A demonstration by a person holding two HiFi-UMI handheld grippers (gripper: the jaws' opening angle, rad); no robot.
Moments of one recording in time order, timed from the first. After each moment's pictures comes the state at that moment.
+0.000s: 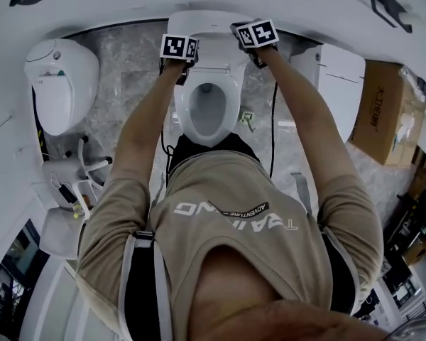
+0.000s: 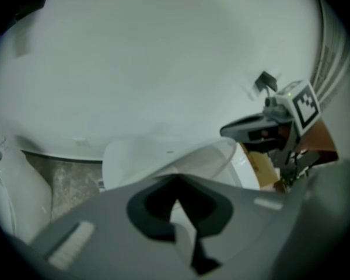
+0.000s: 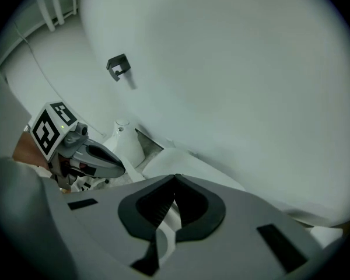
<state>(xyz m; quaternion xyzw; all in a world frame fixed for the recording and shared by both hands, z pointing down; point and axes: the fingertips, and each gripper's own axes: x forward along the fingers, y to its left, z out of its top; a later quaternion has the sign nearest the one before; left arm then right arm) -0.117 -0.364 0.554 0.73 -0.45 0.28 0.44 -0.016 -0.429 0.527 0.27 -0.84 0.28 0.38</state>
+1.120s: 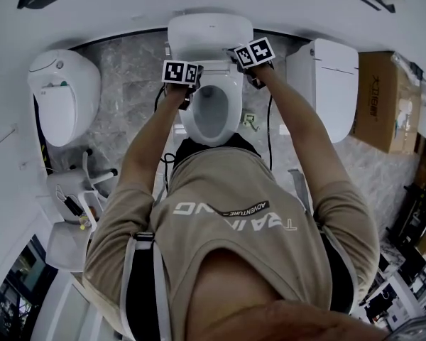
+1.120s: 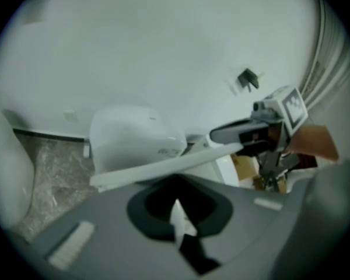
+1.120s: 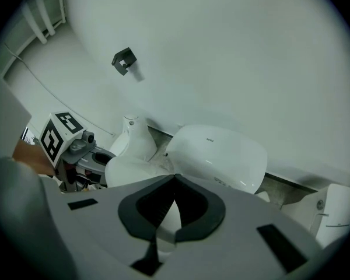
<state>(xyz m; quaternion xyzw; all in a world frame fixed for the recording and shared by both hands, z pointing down) -0.097 -0.253 0.558 0.74 -0.38 0.26 0.48 -0.016 -0.314 0.536 0.24 -0.82 0.36 0.39</state>
